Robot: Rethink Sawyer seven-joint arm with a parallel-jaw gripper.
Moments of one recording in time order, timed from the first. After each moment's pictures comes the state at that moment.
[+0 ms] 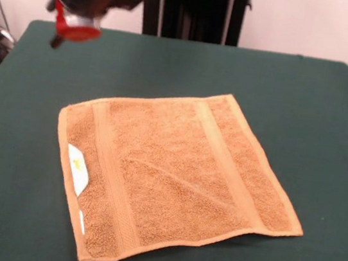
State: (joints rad) arm -0.07 -0.29 -0.49 0.98 -0.25 1.21 2.69
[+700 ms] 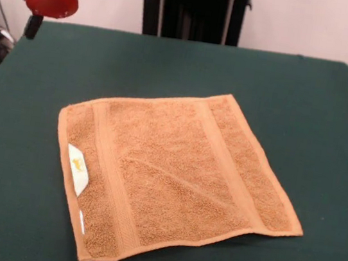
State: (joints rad) arm -0.15 -0.39 -0.39 0.96 -0.23 1.16 2.69
